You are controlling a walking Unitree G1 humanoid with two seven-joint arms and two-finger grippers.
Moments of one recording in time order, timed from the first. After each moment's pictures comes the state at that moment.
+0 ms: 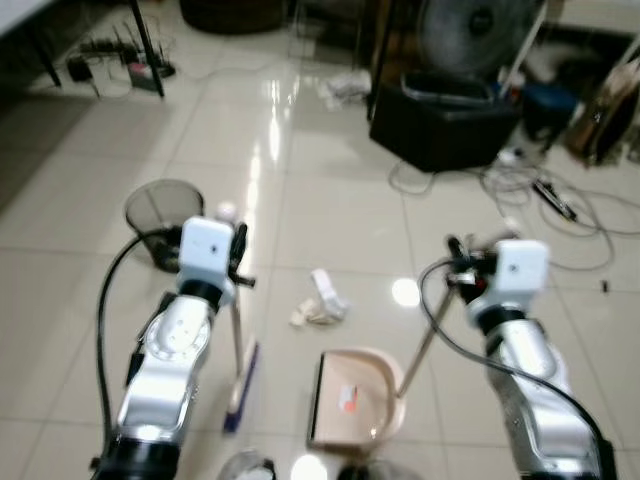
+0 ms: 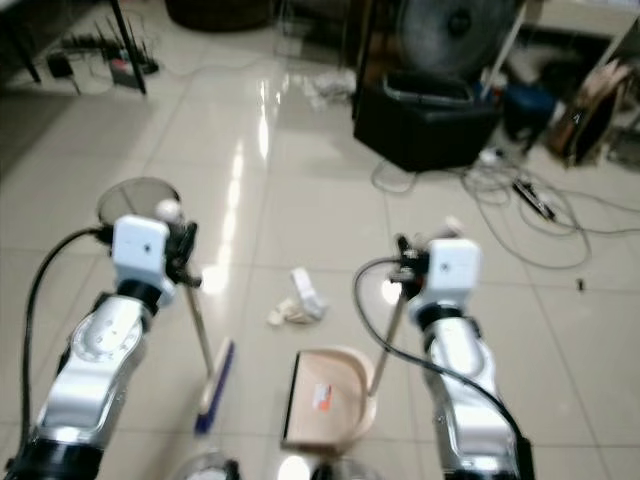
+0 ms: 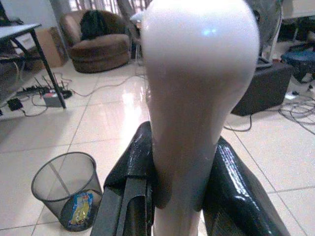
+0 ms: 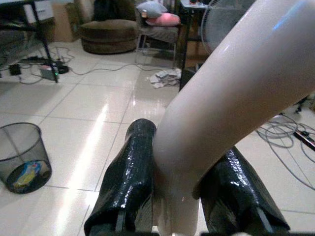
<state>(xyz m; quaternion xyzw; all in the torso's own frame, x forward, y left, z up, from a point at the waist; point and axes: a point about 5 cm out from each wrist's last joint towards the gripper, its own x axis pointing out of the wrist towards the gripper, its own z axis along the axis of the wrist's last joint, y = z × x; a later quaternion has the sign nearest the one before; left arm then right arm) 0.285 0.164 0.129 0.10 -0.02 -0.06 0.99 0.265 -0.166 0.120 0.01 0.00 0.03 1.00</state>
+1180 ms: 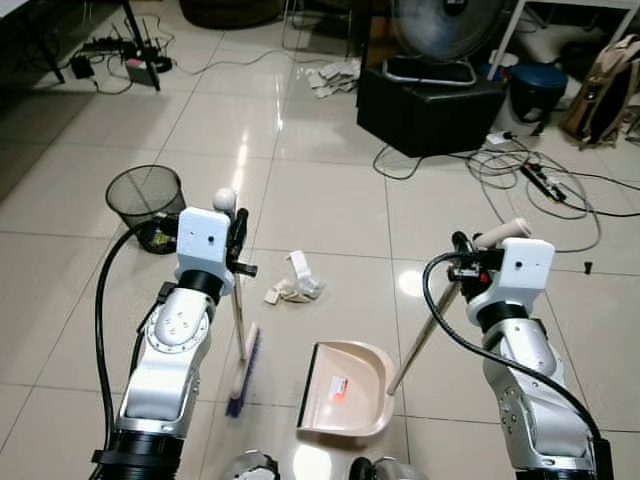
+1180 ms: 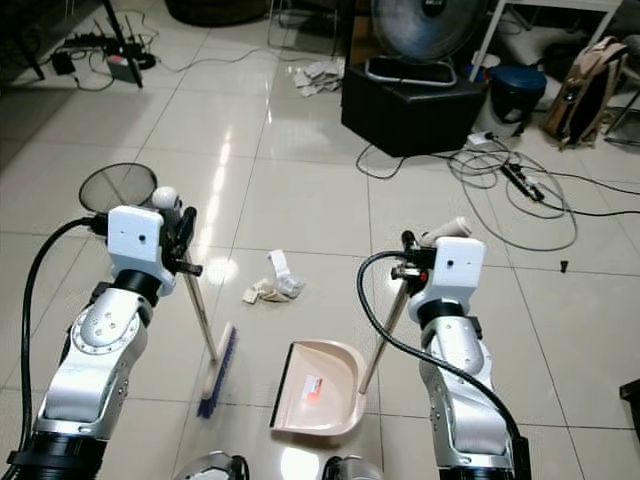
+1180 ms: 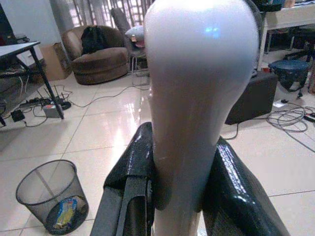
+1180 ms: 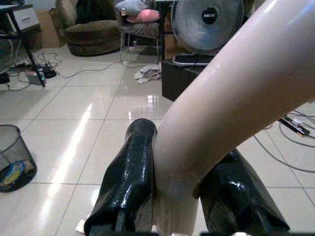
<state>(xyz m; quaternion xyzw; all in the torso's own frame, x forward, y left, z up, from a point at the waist) 0.289 0.159 0.141 0.09 -0.05 -0.06 0.99 0.267 -0.172 0.121 0.03 0.00 -0.01 1.00</state>
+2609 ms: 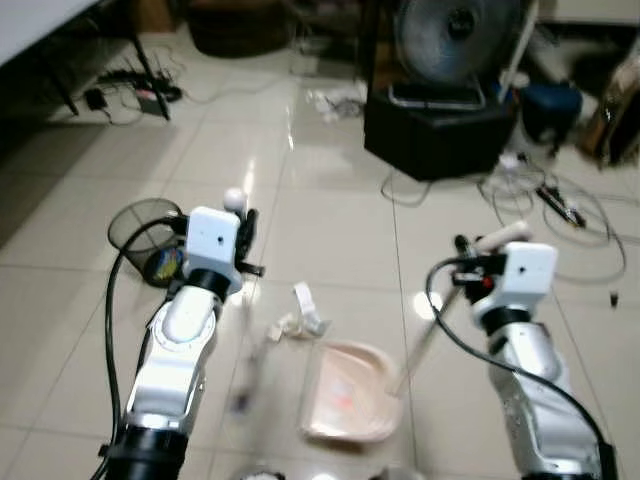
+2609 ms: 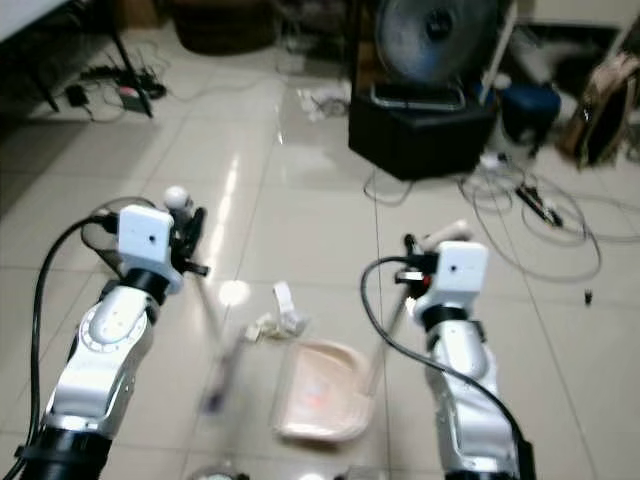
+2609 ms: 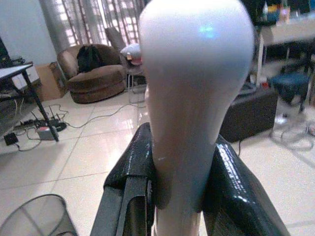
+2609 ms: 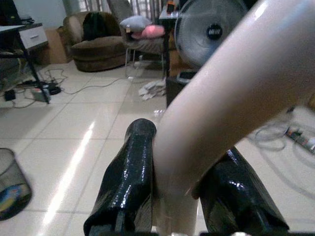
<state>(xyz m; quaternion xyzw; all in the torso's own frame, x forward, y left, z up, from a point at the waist) 0.292 0.150 0.141 0.08 -0.06 -0.09 0.99 0.265 -0.176 0.119 0.02 -0.01 0.00 1.00</state>
